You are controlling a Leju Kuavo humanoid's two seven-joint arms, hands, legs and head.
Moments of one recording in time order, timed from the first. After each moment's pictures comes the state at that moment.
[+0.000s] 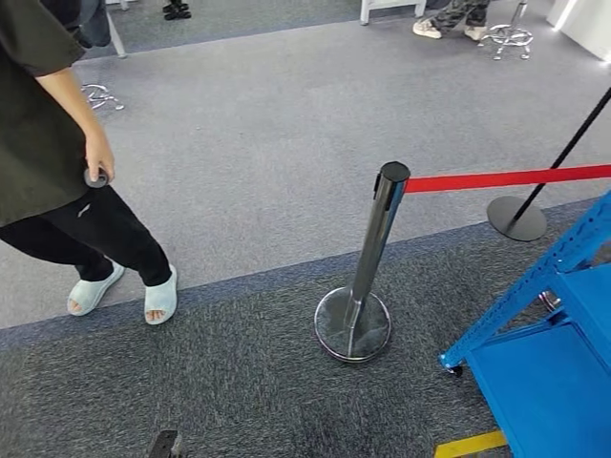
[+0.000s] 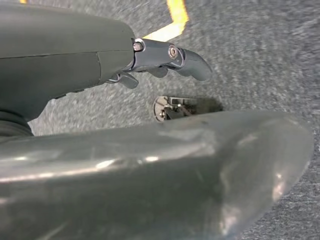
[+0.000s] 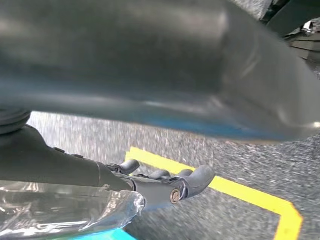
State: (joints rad) left arm -0.04 -0.20 1.02 -0.20 -0.81 -0.12 -0.13; right arm -0.04 0.14 -0.82 -0.19 1.23 -0.11 -0.06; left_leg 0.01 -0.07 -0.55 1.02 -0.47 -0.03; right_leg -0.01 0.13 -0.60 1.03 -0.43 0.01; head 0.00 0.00
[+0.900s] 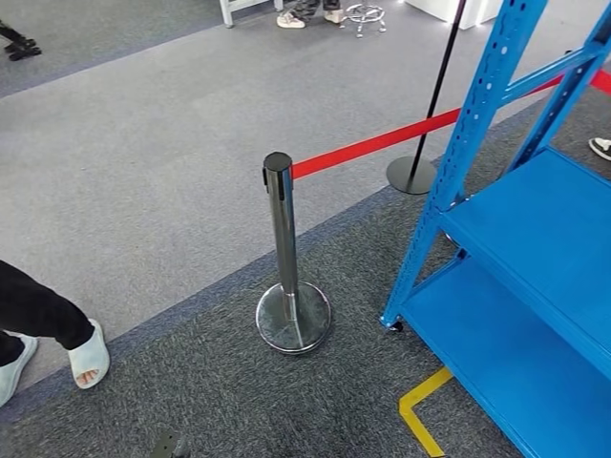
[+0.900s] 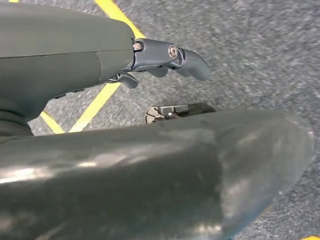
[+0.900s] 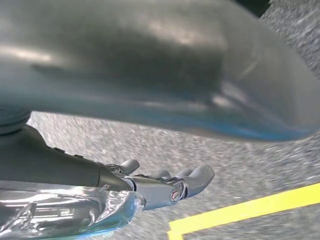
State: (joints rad) left arm -0.03 -0.19 1.00 -0.20 -0.88 -0.14 -0.16; right arm -0.05 0.14 -0.99 -0.19 1.07 -0.10 -0.12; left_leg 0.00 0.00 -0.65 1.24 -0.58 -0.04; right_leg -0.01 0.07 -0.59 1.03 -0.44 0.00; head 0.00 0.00
